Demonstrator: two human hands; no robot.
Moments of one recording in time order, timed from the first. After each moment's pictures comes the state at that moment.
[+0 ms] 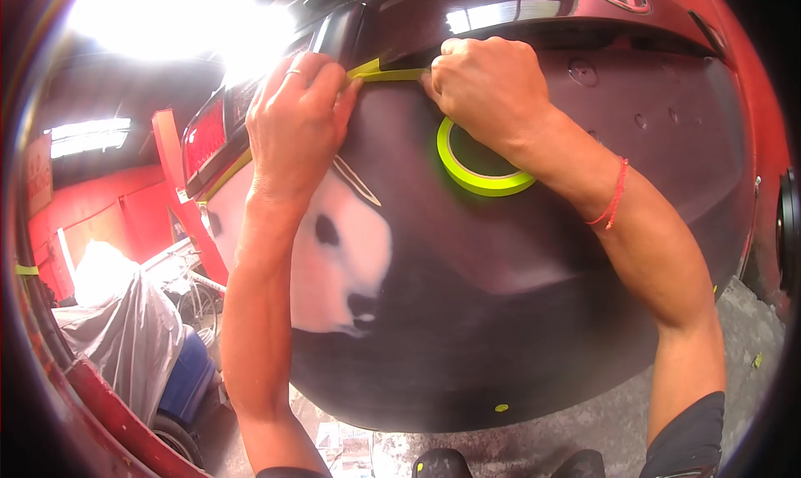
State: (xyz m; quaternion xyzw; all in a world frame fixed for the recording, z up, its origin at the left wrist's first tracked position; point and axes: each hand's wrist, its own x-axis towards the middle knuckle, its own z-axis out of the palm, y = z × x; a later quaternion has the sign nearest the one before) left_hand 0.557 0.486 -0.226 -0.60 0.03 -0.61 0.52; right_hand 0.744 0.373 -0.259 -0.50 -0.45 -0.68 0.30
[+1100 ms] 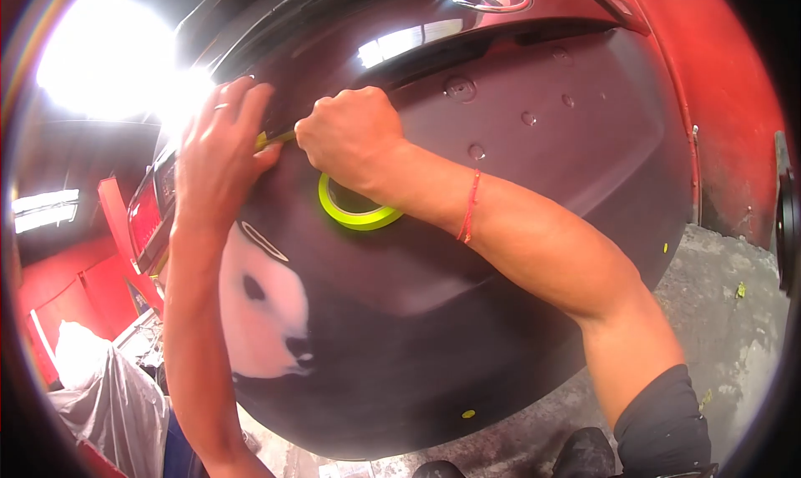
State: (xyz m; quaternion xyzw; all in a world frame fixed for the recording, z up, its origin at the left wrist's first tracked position) left_hand 0.575 0.443 -0.200 -0.62 0.01 -0.51 0.59; right_hand 0.734 0.363 -0.254 -0.55 -0.48 -0.61 0.30
